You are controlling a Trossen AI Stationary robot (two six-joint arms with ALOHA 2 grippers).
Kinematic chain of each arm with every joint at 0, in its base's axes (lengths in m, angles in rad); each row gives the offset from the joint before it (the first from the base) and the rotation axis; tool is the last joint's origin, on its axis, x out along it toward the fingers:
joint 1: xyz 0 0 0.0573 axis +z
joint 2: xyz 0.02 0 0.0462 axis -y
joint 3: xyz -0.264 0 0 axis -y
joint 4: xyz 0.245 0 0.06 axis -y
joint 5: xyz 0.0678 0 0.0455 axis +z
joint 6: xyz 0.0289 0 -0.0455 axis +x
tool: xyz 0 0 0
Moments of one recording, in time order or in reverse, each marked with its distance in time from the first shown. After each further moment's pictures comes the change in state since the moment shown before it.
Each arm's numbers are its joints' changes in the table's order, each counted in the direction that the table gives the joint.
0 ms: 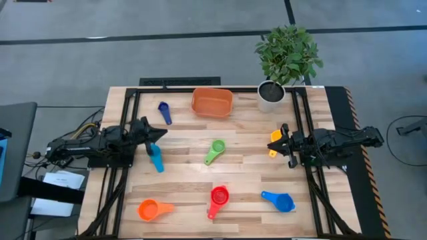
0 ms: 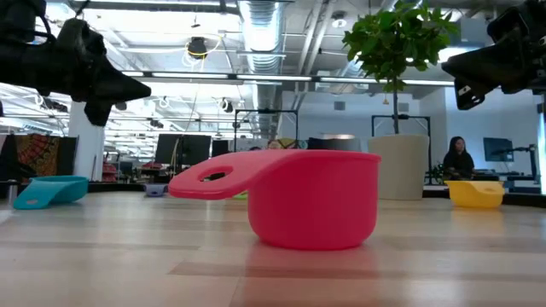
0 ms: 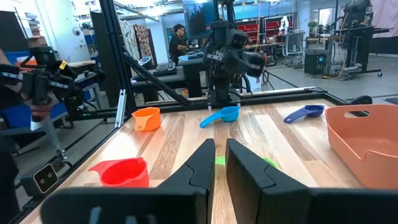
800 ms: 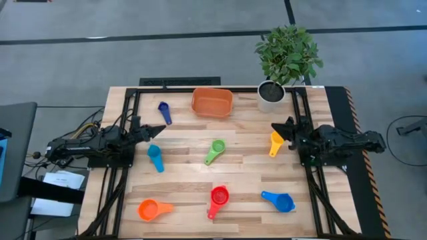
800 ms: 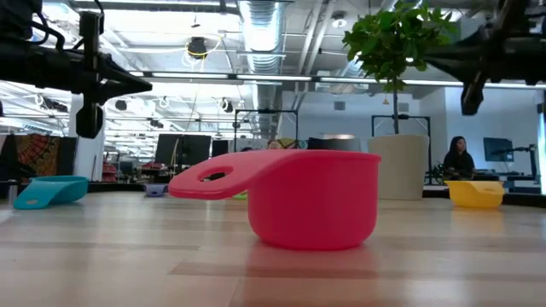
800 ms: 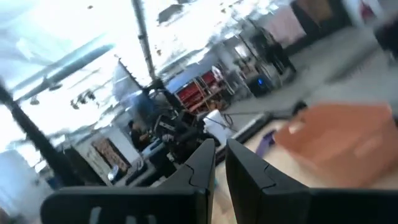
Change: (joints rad) left arm -0.008 0.000 0.000 0.053 0.123 -0.631; right arm -0.113 -0.003 0.000 0.196 -0.273 0.483
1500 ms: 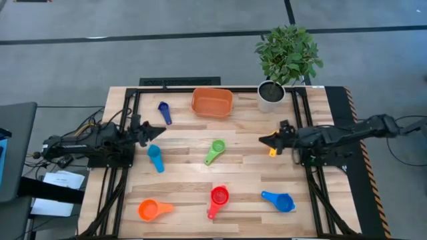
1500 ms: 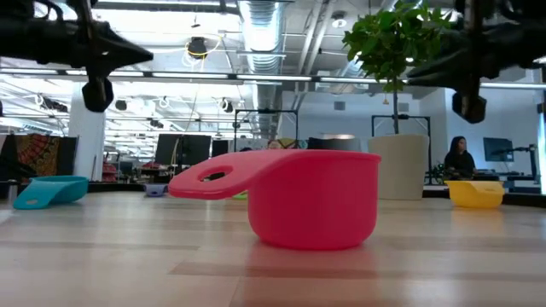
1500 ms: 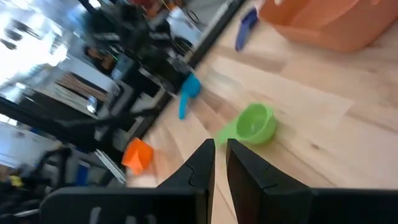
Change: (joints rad) left arm -0.001 -0.125 0.135 0.012 -0.213 0.150; right arm 0.132 -0.592 0.280 -0.190 0.050 0.358
